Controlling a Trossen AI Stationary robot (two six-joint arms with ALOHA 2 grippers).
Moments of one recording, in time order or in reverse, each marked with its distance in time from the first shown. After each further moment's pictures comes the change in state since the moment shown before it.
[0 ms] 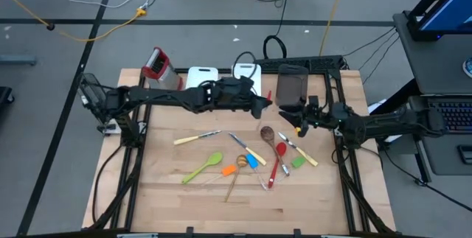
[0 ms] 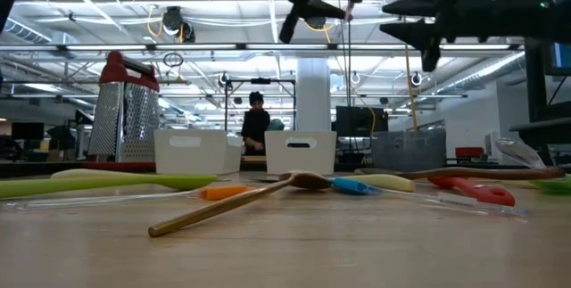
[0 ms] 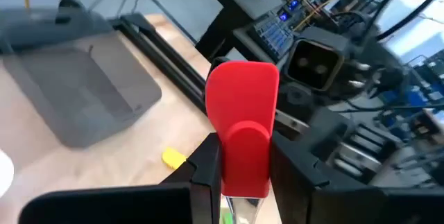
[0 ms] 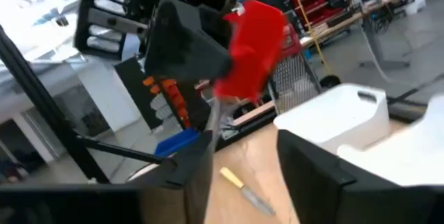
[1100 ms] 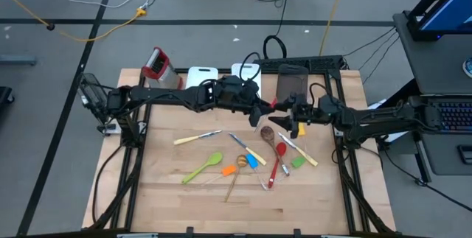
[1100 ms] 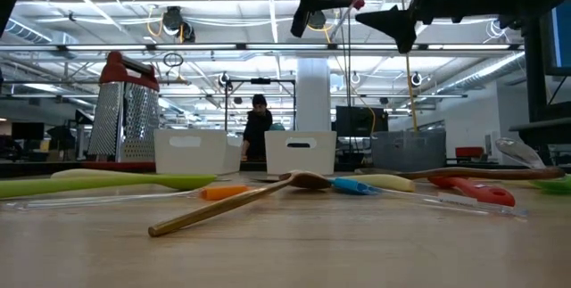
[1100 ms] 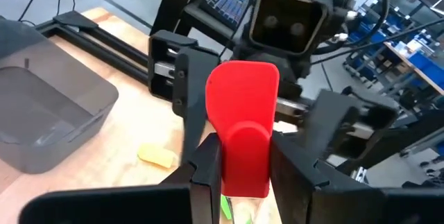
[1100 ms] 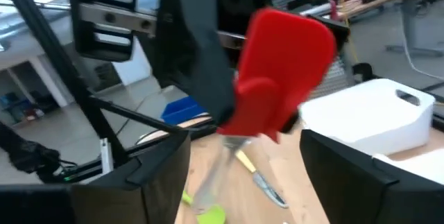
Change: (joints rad) left arm 0.016 0.001 0.011 -0.001 0.214 0.192; right arm -0.003 0.115 0.196 -0.183 -0.140 -0.090
